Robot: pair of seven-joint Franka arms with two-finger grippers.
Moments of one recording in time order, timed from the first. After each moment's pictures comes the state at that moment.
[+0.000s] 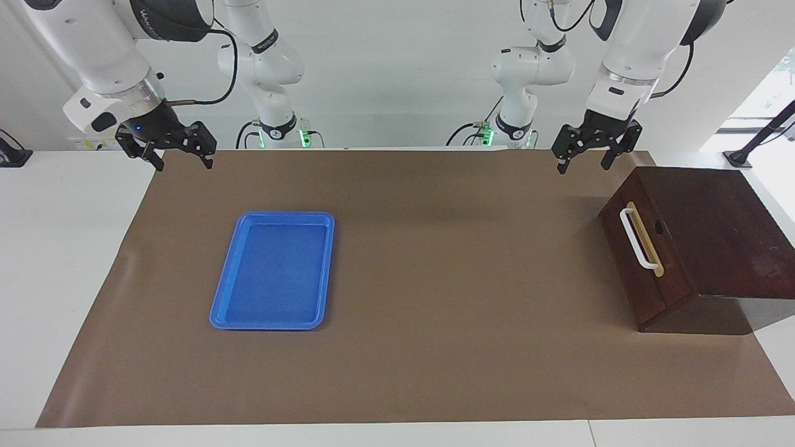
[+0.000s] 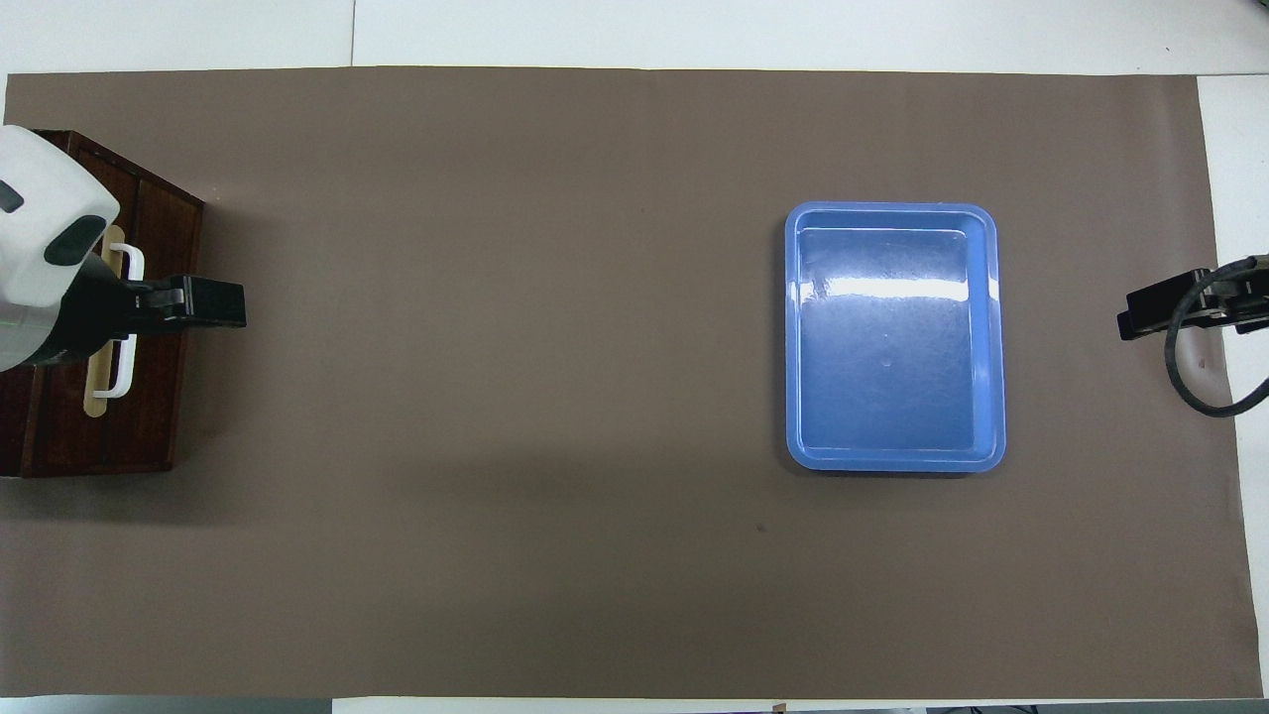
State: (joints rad) left arm -0.11 -0.14 -0.09 -1.74 0.01 1.70 -0.23; right arm -0.15 0.00 0.10 -1.58 0.00 1.49 -0.08
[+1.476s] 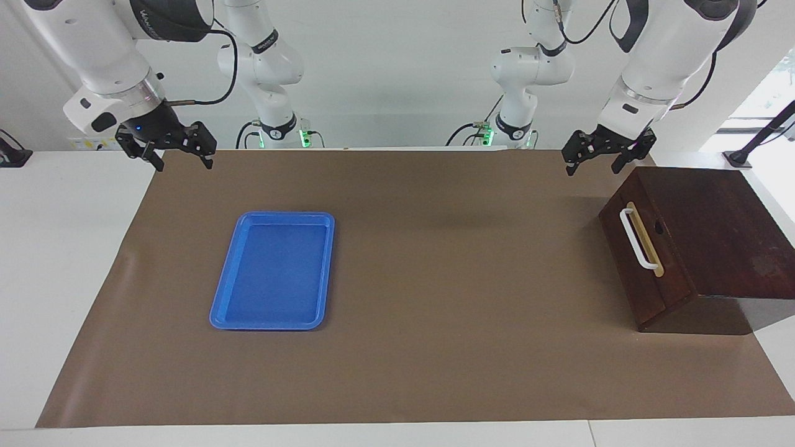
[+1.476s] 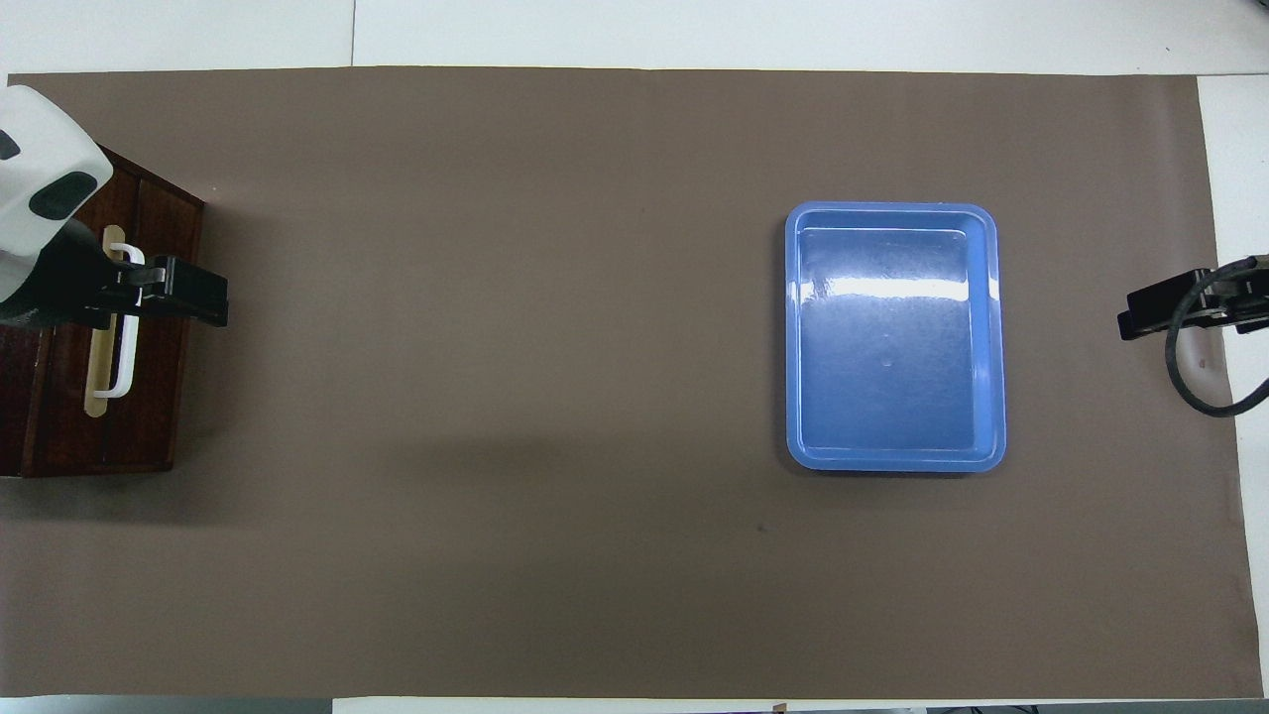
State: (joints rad) left arm -0.10 0.00 -0.08 -1.58 0.01 1.53 -0.12; right arm -0.15 0.00 0.10 -1.58 0.00 1.49 -0.08
